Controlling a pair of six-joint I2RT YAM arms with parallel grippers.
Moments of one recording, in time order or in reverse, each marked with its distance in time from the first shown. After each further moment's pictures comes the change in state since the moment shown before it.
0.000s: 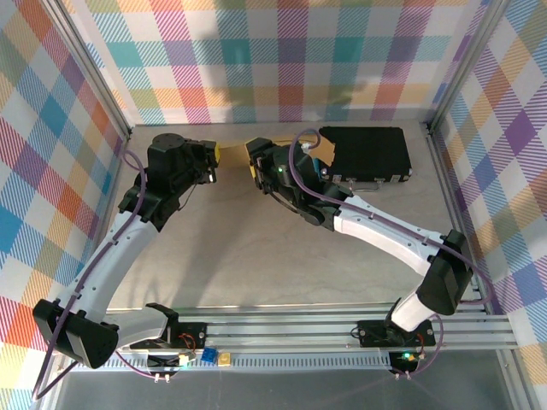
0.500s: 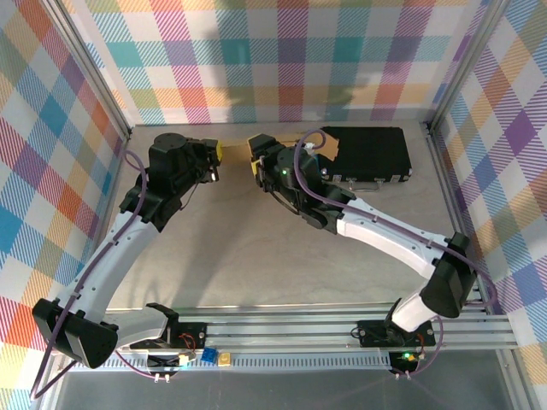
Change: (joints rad) left arm -0.022 0.002 0.008 0.012 -0.017 -0.030; right arm 0.013 -0.041 -0.023 0.051 0.049 0.003
